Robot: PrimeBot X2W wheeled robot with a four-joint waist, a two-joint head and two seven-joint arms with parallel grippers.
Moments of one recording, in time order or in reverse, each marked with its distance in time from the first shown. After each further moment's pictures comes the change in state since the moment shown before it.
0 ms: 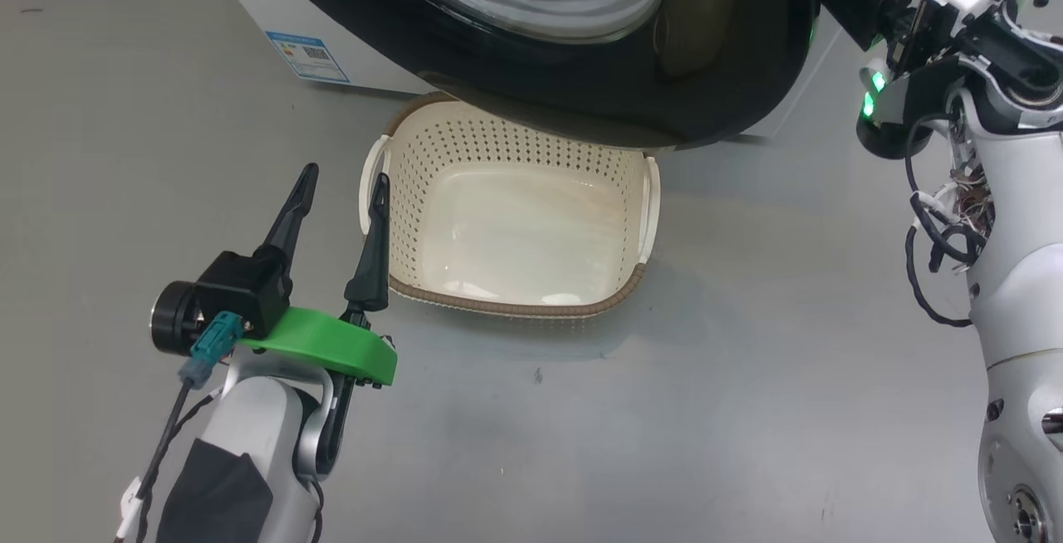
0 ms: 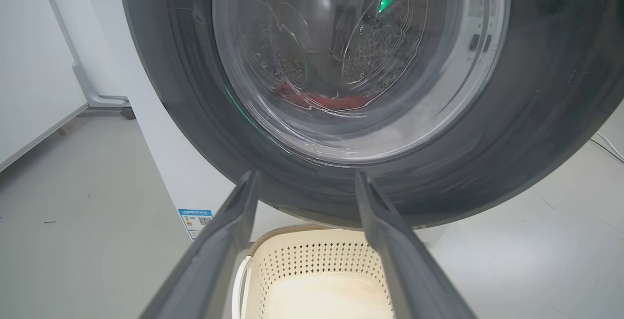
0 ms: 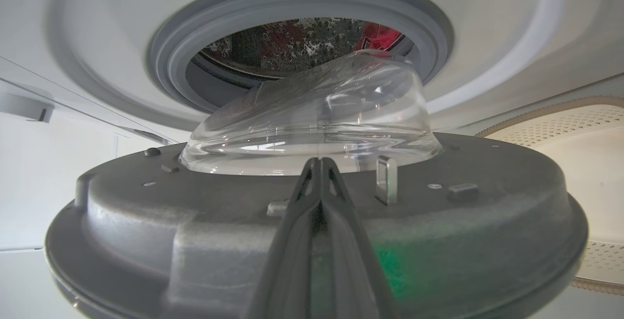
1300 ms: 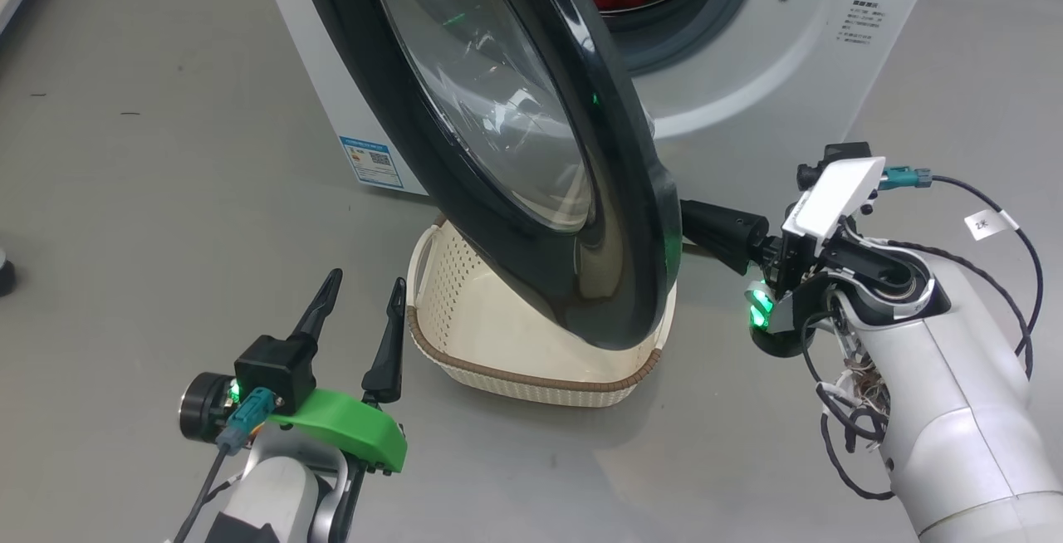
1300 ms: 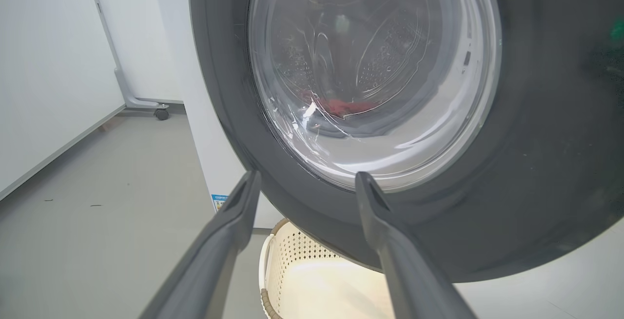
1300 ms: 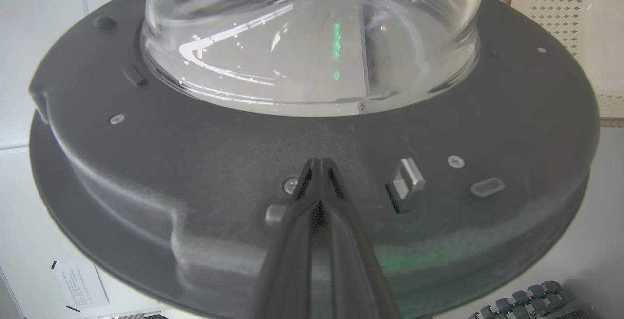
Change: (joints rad) left arm 0.136 0.000 -0.030 0.064 0.008 -0.002 0.000; right arm 0.344 0.061 0.168 -0.089 0.131 0.017 0.119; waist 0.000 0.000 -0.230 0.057
